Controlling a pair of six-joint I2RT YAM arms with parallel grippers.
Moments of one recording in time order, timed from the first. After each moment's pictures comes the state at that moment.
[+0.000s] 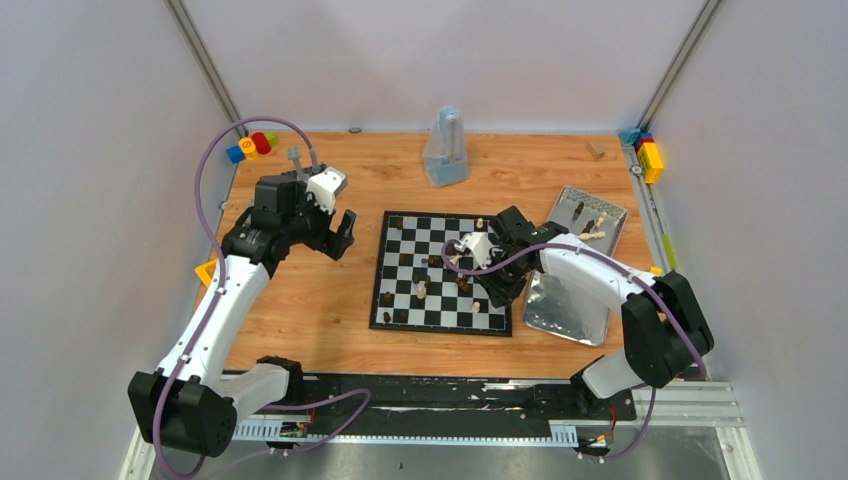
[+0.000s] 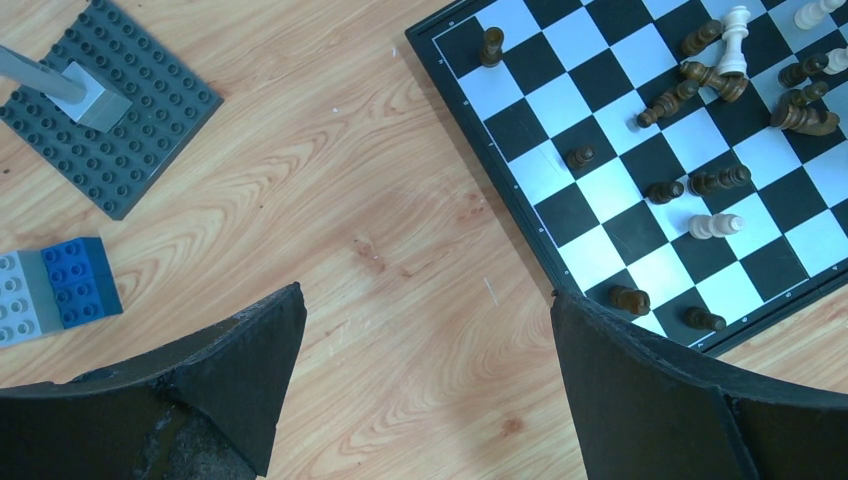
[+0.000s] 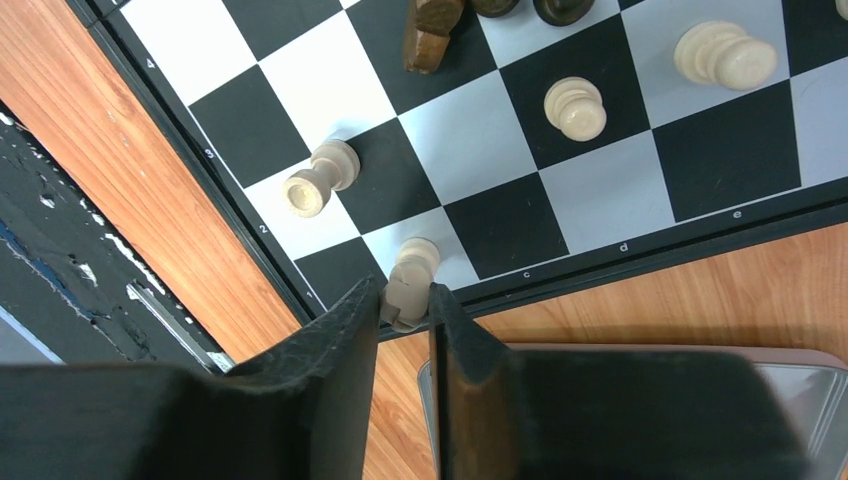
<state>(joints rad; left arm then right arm) -0.19 1.08 1.01 -0.61 0.30 0.29 0.56 1.49 0.97 -0.78 -0.32 -0.43</state>
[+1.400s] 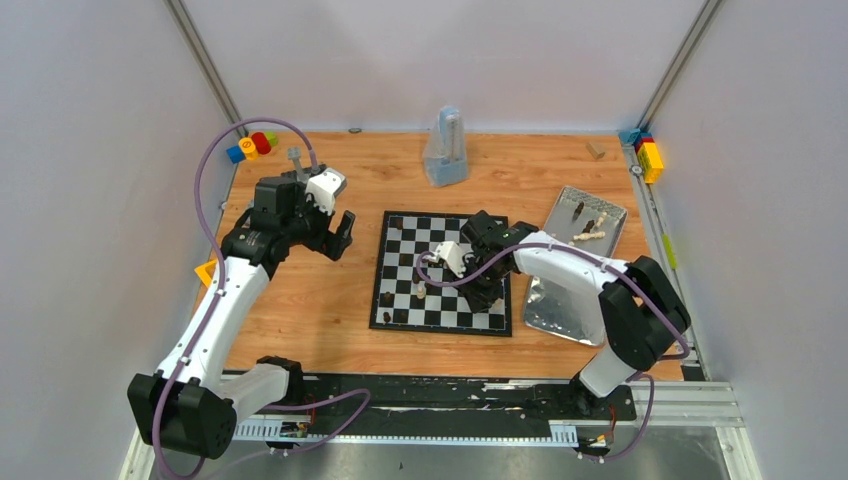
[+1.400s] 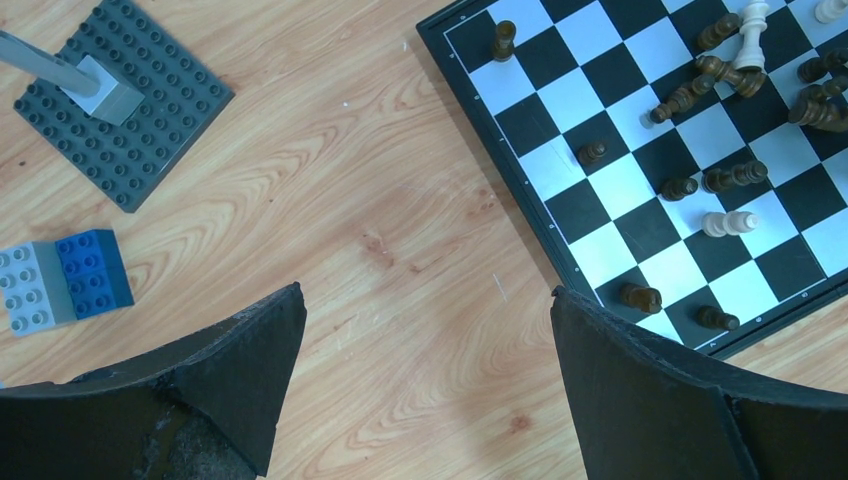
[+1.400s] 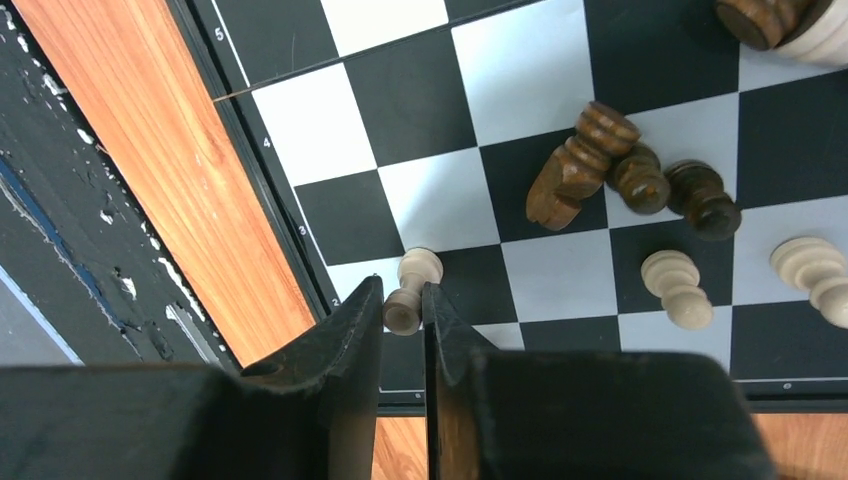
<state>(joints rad) -0.19 1.07 1.00 -0.61 0.28 0.29 0.70 1.61 1.06 -0.77 -0.37 -0.45</state>
